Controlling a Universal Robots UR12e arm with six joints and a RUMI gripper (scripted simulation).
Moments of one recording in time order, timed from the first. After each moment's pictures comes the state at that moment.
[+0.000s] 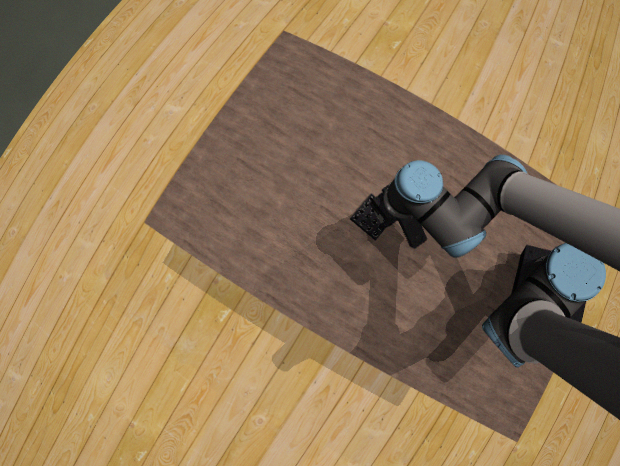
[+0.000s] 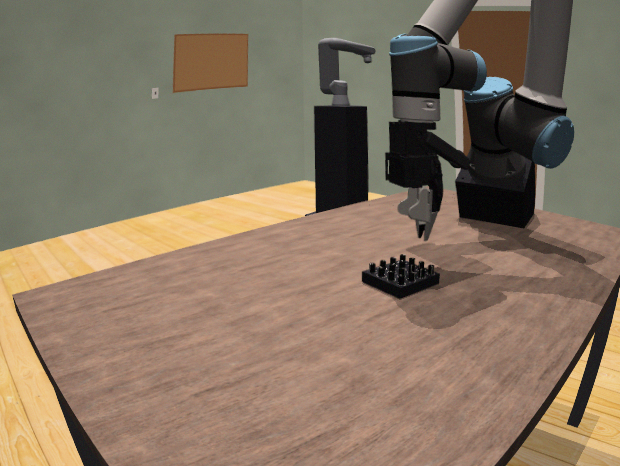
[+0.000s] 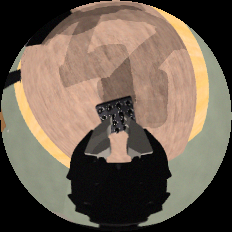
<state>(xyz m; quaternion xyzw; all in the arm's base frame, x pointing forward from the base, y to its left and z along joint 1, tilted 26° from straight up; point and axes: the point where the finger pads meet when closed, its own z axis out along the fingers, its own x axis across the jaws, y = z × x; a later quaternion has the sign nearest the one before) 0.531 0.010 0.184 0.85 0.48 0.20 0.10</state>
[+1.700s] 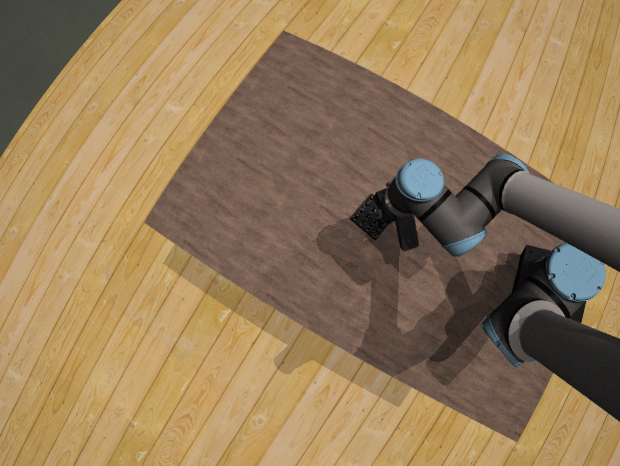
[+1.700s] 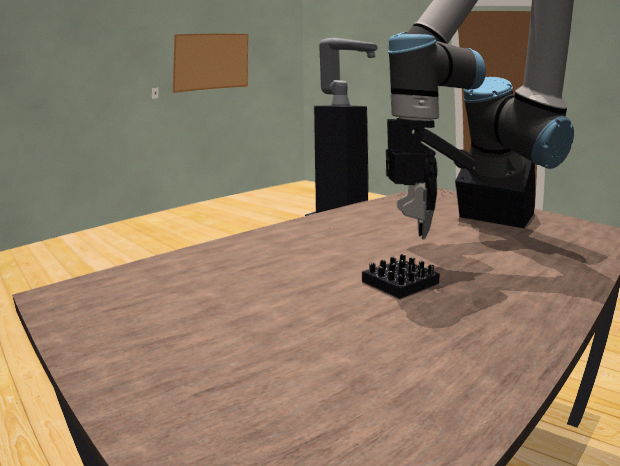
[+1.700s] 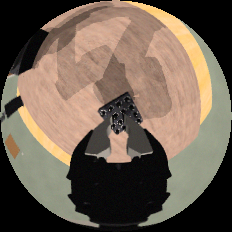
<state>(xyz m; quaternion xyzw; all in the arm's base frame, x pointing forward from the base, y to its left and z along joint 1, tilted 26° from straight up) 0.531 0.009 0.189 0.91 0.35 0.21 0.07</state>
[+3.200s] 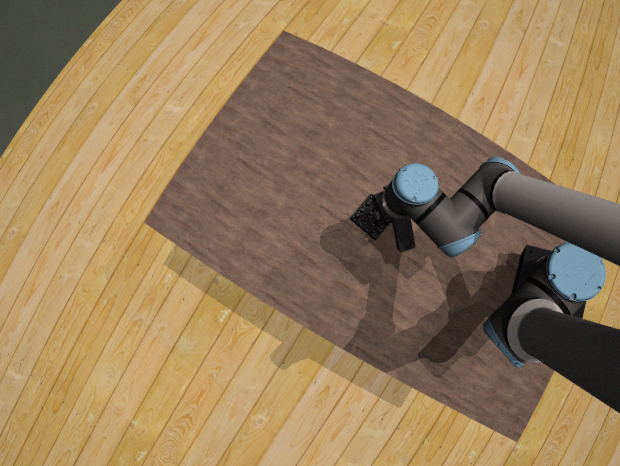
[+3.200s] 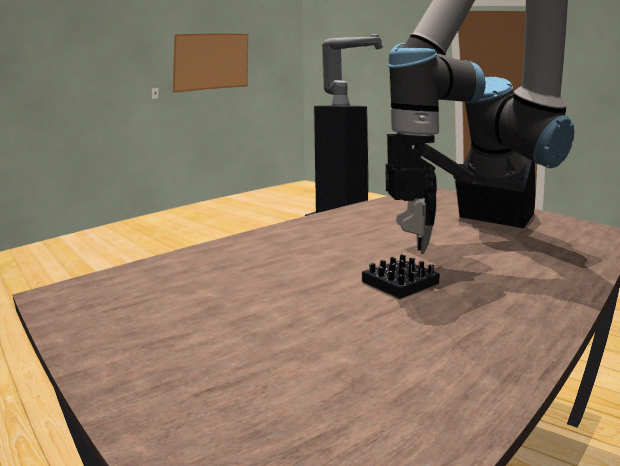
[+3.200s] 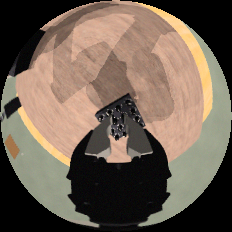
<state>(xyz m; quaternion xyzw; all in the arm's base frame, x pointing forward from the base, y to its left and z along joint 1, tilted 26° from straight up) 0.545 0.010 0.164 0.91 0.35 0.21 0.07</state>
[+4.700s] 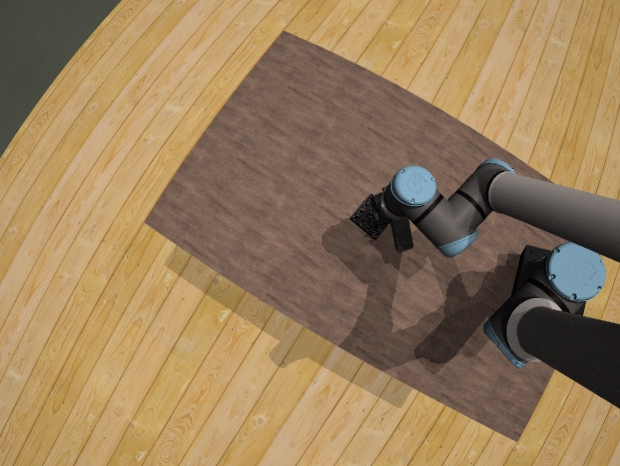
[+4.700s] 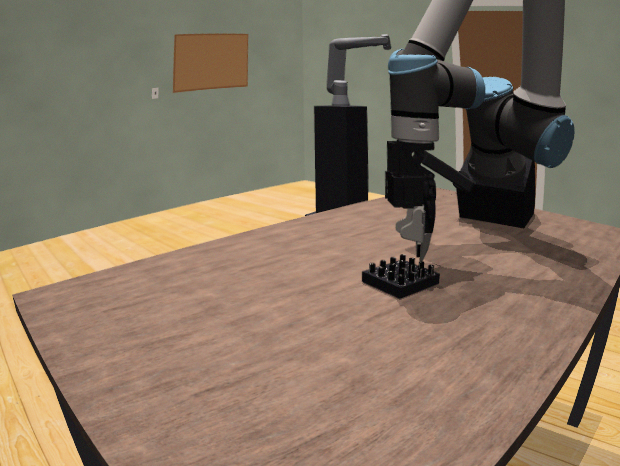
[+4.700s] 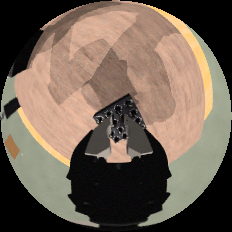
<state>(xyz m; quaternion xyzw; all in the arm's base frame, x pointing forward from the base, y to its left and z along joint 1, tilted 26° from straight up) 0.552 0.009 0.153 0.91 0.35 0.21 0.07</state>
